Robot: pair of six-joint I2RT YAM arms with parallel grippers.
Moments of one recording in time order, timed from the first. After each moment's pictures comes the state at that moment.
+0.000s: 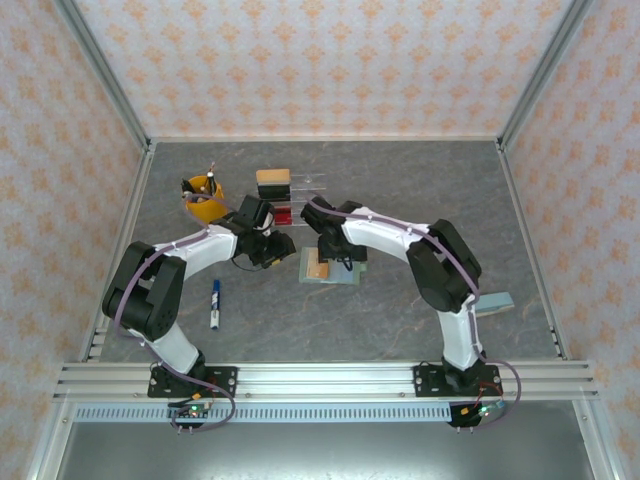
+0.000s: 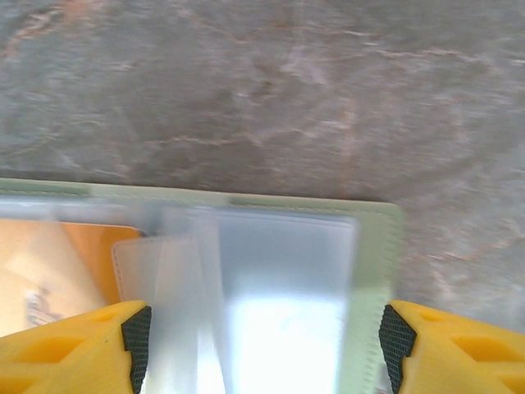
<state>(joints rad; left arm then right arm) -0.34 1.65 0.93 -0.39 0.34 -0.81 0.77 2.00 1.47 -0.91 0.23 0.72</state>
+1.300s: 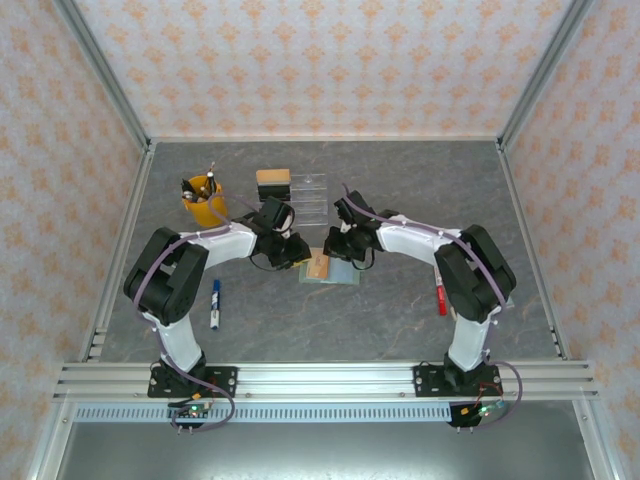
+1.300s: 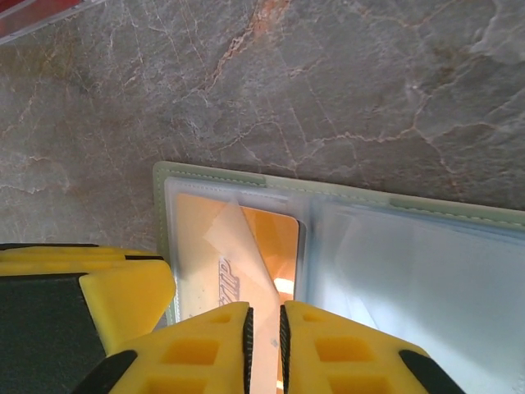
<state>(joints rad) -0.43 1.80 1.00 -0.32 0.41 -0.85 0.63 1.83 1.17 -0.41 -0.29 0.78</state>
